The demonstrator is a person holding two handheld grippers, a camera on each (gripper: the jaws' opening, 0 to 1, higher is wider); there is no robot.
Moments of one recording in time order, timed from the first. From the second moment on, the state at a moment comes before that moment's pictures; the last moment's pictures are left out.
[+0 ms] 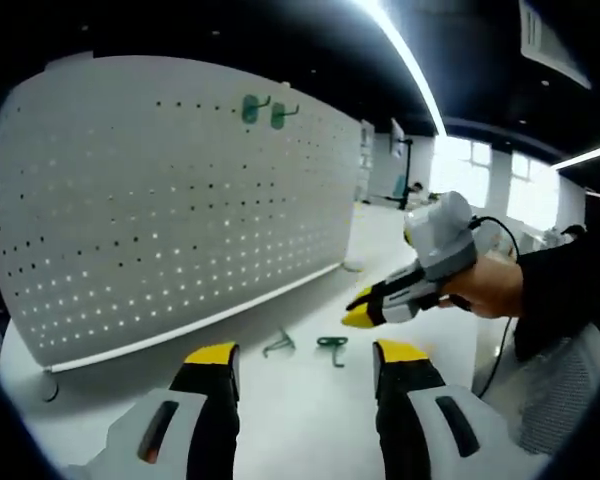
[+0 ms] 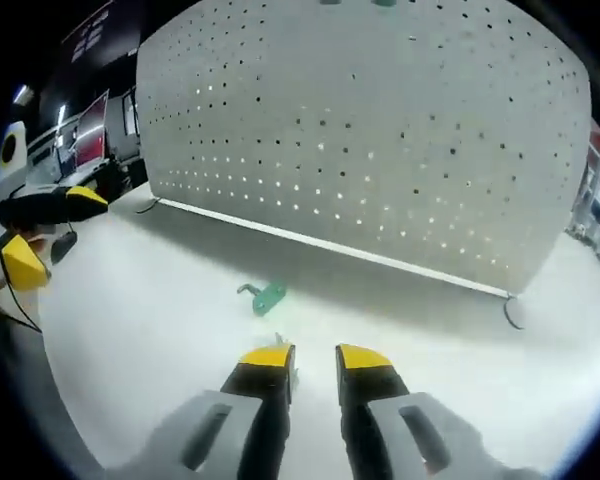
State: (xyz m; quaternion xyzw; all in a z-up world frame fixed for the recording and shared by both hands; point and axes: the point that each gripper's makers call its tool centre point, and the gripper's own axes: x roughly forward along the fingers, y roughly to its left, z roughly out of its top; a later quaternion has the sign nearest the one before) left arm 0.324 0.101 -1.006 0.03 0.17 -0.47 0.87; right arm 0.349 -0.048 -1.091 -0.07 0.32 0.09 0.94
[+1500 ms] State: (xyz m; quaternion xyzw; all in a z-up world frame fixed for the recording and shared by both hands) left arm 0.324 0.102 -1.008 0.03 0.17 -0.47 0.86; right arm 0.345 -0.037 -1.114 -0.11 0.35 0.12 0.92
